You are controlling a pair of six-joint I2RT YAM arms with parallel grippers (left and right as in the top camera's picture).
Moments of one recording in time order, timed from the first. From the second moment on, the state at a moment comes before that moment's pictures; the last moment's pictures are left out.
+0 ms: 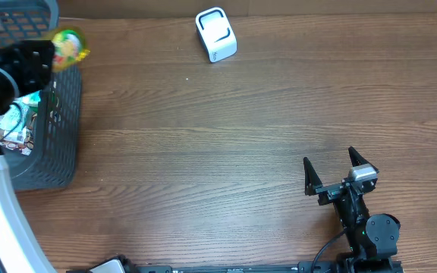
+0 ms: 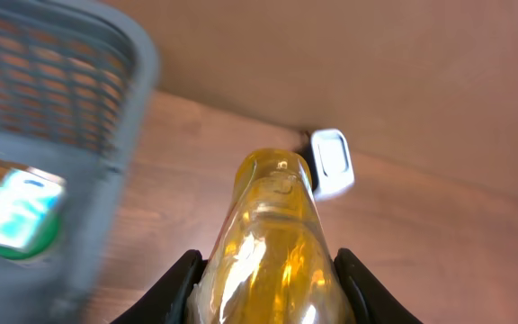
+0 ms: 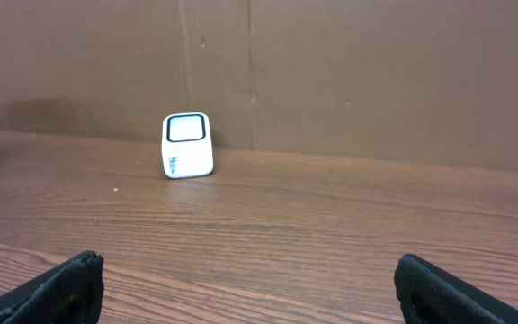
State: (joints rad) left arm 0.38 1.41 1.86 -1.07 0.47 -0.16; right arm 0.08 0.02 0.02 -0.02 -0.15 0.01
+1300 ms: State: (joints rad) left arm -0.24 1.66 1.86 -1.29 0.45 -0.26; right arm 0.08 0.02 0.02 -0.02 -0.15 0.01
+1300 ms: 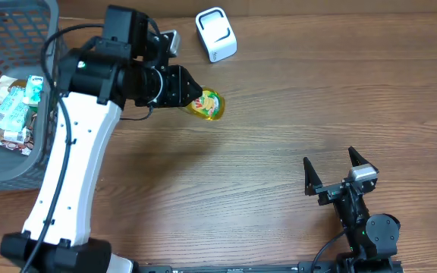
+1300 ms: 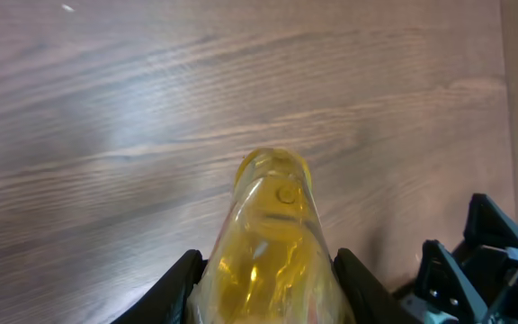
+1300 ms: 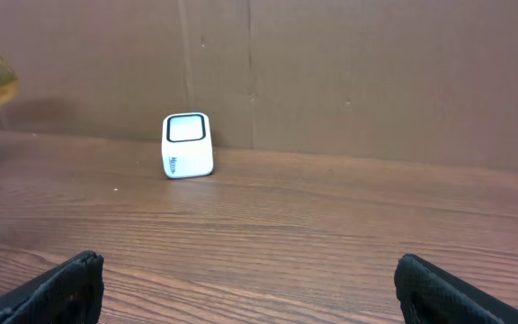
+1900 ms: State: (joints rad) left arm -0.45 1.72 1.86 -1.26 0.26 -0.32; right arm 0.08 0.02 0.02 -0.02 -0.15 0.01
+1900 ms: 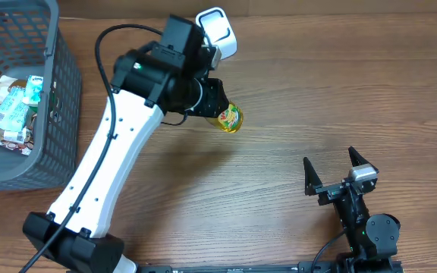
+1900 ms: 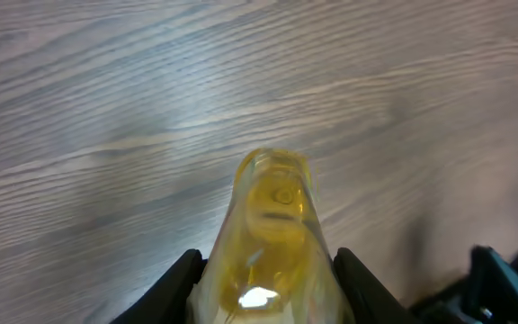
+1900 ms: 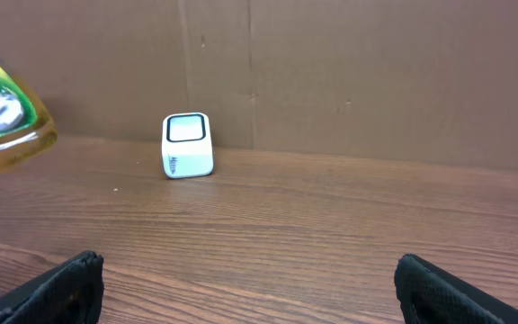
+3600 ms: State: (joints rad) left arm -0.65 1.89 1.86 -1.17 -0.03 -0.47; right arm 0.08 0.02 0.02 -0.02 -0.15 0.01
